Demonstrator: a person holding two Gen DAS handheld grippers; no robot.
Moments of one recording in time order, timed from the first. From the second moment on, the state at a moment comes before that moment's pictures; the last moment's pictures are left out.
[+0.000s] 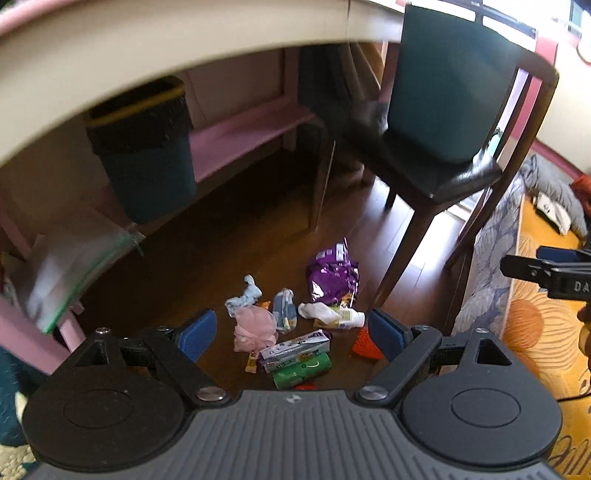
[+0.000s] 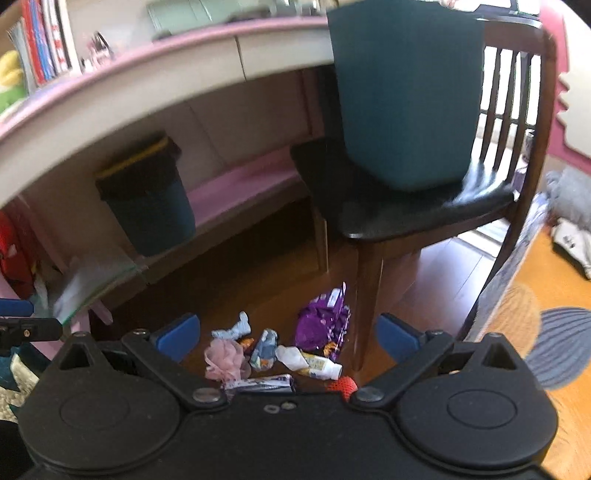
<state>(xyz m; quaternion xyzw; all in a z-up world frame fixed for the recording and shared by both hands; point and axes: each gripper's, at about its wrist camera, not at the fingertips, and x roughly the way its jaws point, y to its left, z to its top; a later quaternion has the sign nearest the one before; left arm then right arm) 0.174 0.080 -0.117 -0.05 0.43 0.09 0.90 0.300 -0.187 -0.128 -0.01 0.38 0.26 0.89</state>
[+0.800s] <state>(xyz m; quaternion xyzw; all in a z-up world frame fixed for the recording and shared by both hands) 0.348 0.088 -0.347 0.06 0.57 -0.04 0.82 0.451 -0.105 -0.376 -0.01 0.57 0.13 0.81</state>
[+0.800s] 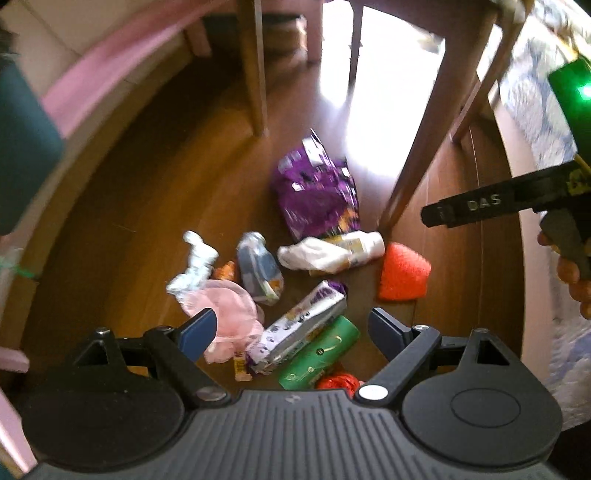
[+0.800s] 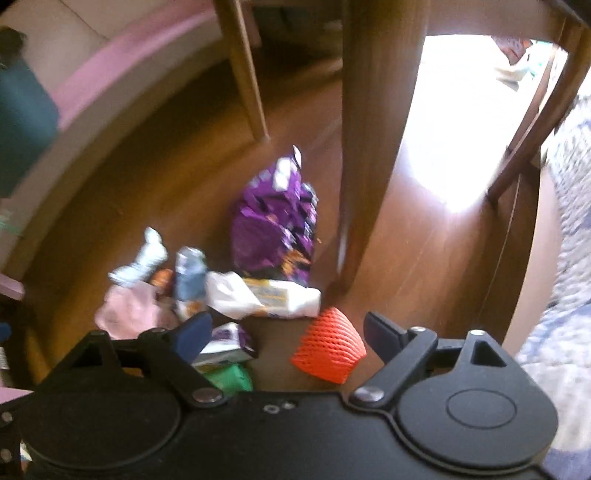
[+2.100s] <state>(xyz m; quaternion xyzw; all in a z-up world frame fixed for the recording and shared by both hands) 0.465 0.095 -0.614 0.11 0.74 -0.15 0.65 0.490 -0.131 -0.588 0.09 0.70 -0.01 0.71</state>
